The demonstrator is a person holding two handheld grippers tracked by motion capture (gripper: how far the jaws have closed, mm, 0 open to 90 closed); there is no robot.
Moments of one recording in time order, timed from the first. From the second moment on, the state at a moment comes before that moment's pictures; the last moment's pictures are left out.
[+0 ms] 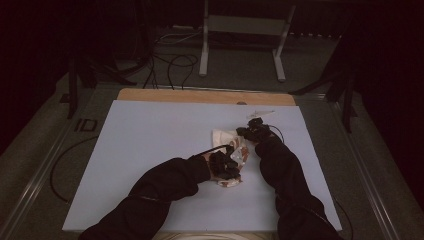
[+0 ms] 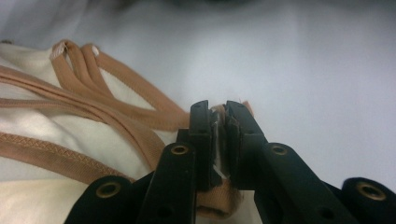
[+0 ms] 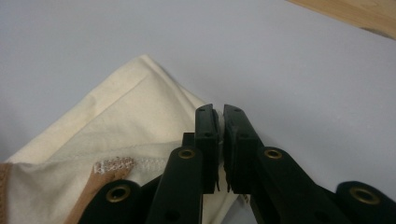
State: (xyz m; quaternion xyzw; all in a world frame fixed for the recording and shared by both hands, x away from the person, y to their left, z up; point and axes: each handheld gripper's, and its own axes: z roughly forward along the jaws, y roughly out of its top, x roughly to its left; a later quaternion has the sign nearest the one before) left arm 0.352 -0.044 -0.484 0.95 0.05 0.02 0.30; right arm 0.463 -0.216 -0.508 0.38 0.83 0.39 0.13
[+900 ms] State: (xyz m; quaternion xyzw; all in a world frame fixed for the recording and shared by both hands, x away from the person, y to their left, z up) left arm 0.343 -0.066 -0.474 0.94 0.05 0.02 0.32; right arm 0.465 -0.236 -0.494 0.42 0.80 0.41 0.12
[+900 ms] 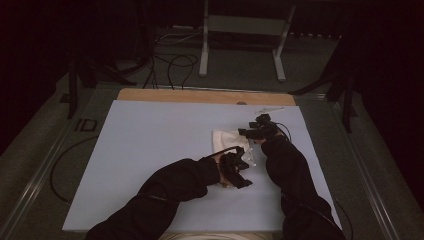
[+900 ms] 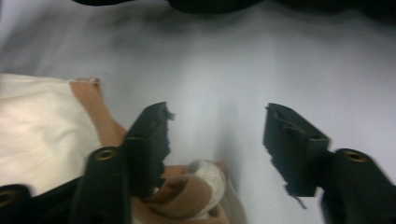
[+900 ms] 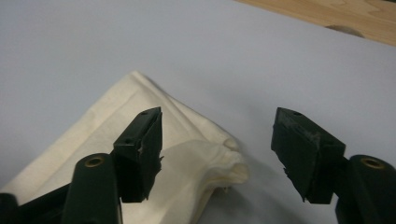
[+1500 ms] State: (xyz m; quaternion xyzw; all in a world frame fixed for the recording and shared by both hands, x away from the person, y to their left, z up) left arm 0.346 0.018 -0.436 0.91 0.10 0.03 0.40; right arm 0.452 -0.230 -0.466 0.39 0.82 0.40 0.12
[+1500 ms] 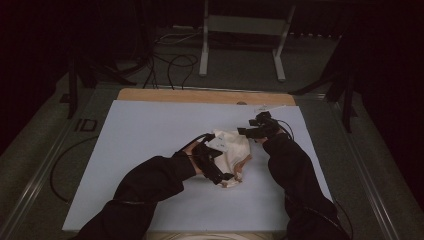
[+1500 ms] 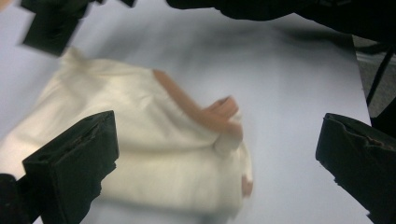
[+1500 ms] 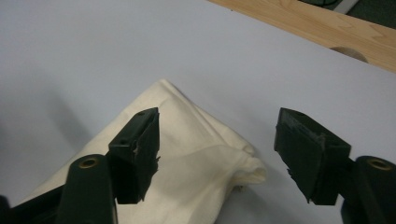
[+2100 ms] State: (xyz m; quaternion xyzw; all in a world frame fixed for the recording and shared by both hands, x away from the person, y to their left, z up) left arm 0.330 0.133 -0.459 0.88 0.21 0.04 0.43; right arm 0.468 -0.232 -0.491 0.43 0.82 0.36 0.10
